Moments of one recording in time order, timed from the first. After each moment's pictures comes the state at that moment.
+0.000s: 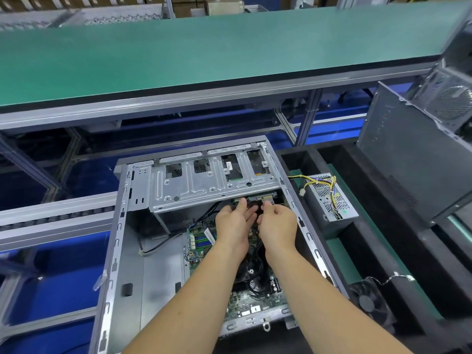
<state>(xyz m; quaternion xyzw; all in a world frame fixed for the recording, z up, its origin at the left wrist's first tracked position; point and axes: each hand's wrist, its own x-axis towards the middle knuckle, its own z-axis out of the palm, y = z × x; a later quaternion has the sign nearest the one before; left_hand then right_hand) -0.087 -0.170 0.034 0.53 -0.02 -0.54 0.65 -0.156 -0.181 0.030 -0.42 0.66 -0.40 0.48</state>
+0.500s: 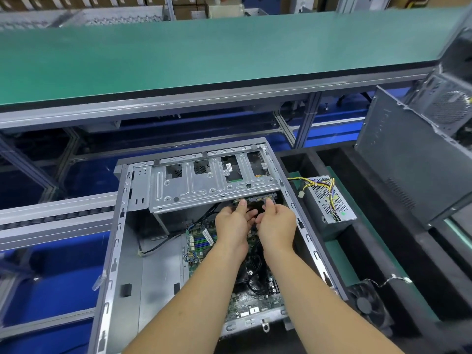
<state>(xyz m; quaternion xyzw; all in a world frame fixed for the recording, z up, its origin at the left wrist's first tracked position) -0.087 -0.171 0.035 0.56 -0.04 -0.54 0.63 -0.152 -0.183 0.034 -0.45 0.67 -0.40 0.43</state>
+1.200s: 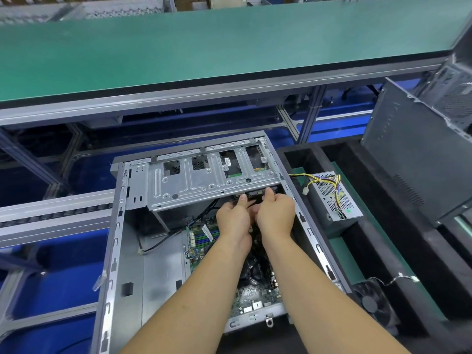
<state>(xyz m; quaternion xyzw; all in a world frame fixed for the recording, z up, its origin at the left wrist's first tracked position) -0.089 -0.178 0.044 0.56 -0.01 -0.52 0.64 -0.140 -0.203 0.040 -0.45 0.69 -0.38 0.43</state>
